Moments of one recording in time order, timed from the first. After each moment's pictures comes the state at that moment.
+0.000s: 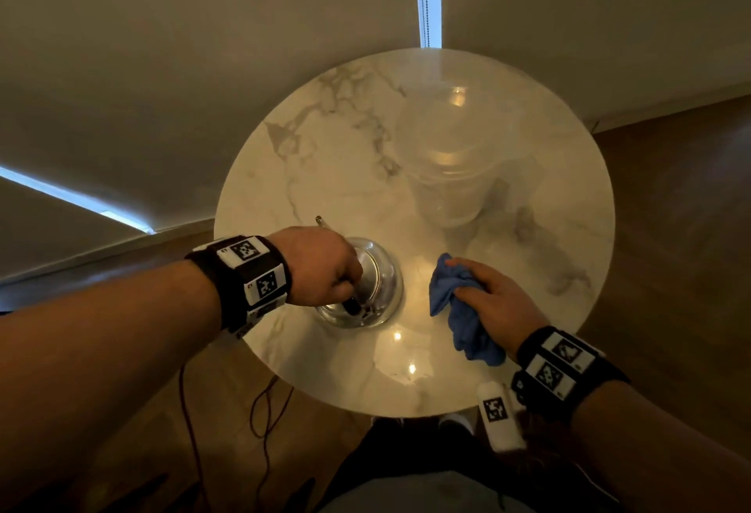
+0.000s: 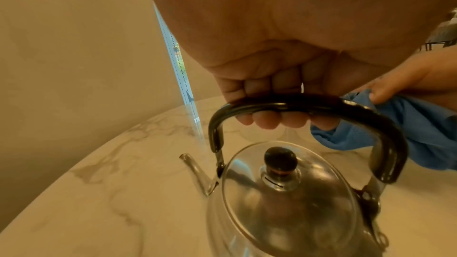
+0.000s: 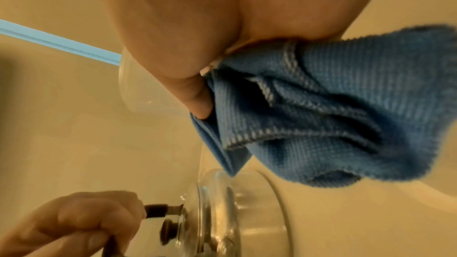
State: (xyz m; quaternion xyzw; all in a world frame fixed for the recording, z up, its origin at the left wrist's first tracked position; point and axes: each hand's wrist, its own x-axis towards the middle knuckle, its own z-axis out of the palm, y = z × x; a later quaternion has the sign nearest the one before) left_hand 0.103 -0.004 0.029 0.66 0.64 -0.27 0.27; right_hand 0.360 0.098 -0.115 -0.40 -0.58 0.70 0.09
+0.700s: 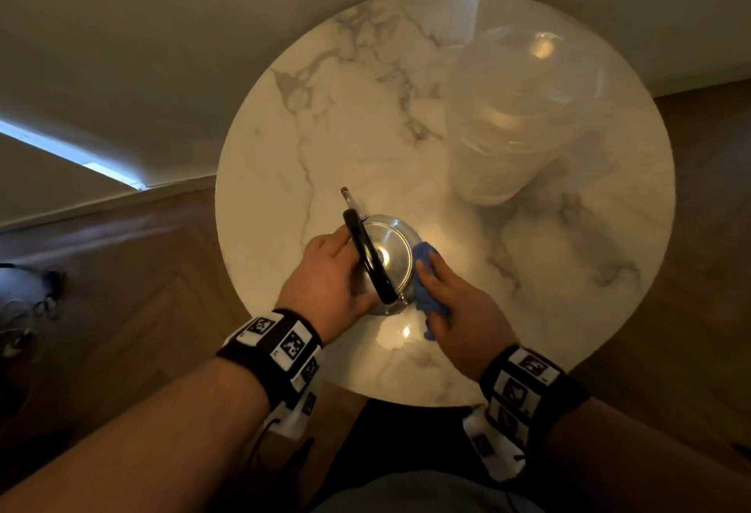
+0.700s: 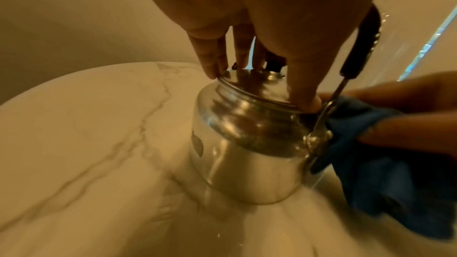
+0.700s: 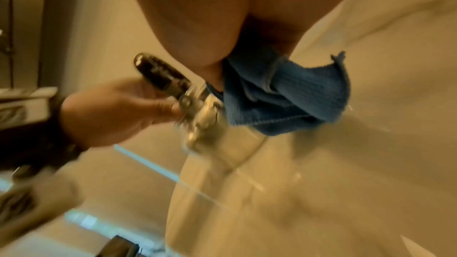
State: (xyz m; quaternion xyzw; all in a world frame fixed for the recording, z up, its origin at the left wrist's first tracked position) left_hand 0.116 -0.081 -0.064 0.48 0.85 0.09 0.22; right_hand 0.310 0.028 -0.136 -0.28 -0.84 0.47 0.03
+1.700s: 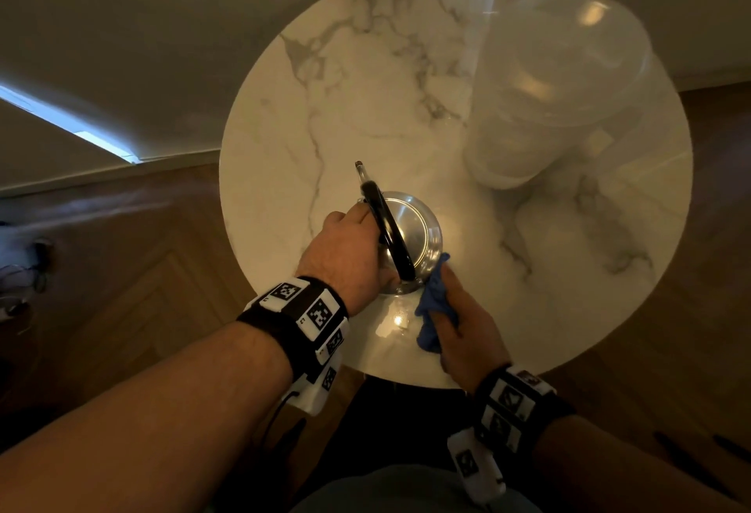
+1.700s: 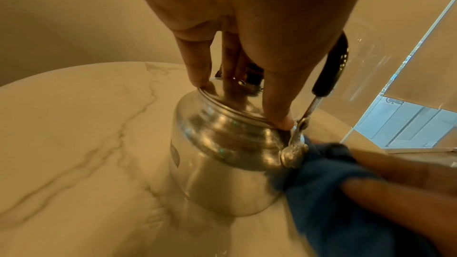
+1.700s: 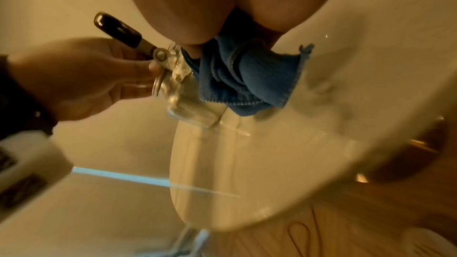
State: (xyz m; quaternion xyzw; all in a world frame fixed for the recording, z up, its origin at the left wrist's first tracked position) left_hand 0.121 -0.070 -0.061 0.45 0.86 0.02 0.22; right_hand 0.314 -0.022 -0.138 -0.40 -0.54 0.74 0.08
